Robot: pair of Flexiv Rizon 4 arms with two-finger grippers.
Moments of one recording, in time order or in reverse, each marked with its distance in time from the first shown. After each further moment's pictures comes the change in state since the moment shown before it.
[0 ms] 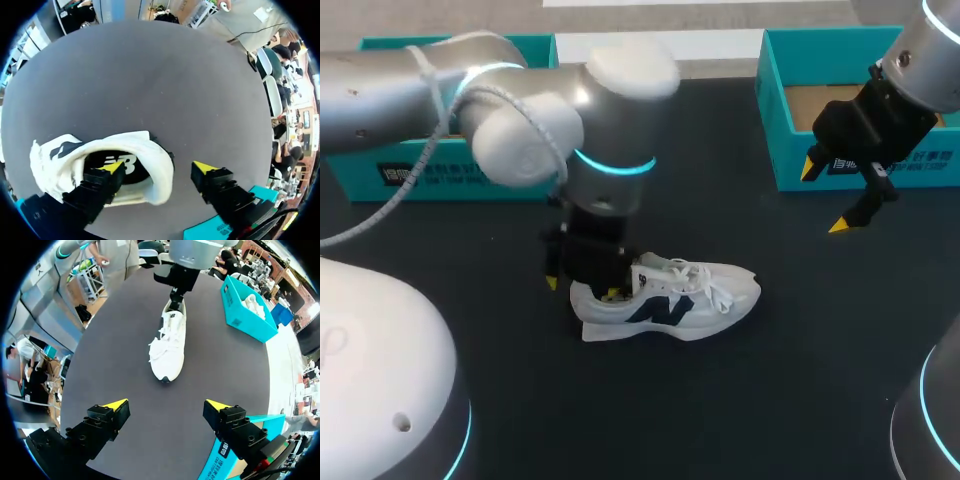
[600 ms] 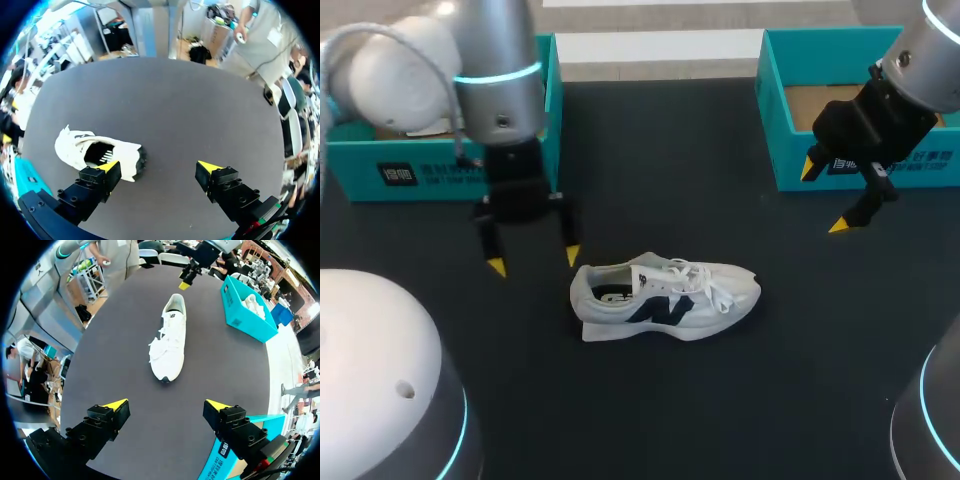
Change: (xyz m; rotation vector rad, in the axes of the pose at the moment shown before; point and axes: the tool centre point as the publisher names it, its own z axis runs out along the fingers) left arm 0.068 -0.016 -0.041 0.291 -0.295 -0.220; right arm 0.000 0.000 0.000 0.000 0.000 0.000
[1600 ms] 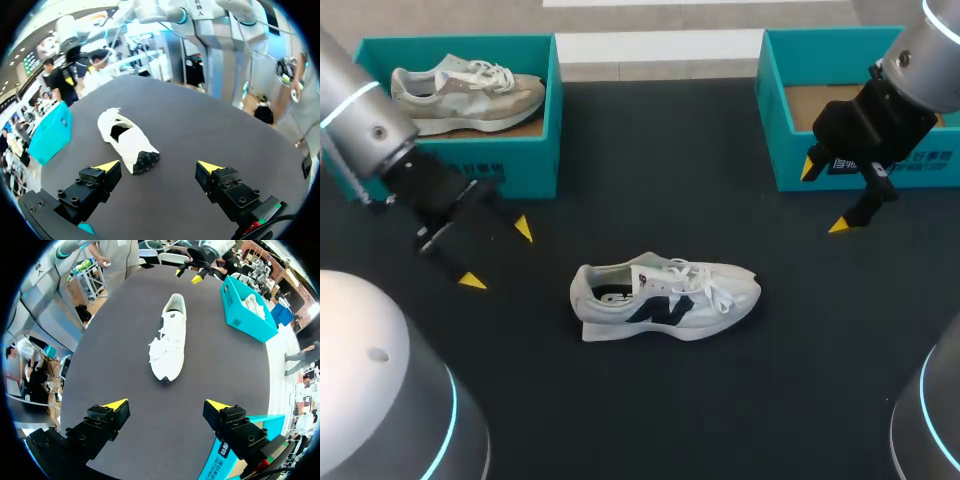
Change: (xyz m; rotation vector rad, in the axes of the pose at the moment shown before) left arm 0.042 0.012 -0.003 0.361 -0.526 -0.505; right arm 0.000 0.000 0.000 0.000 0.000 0.000
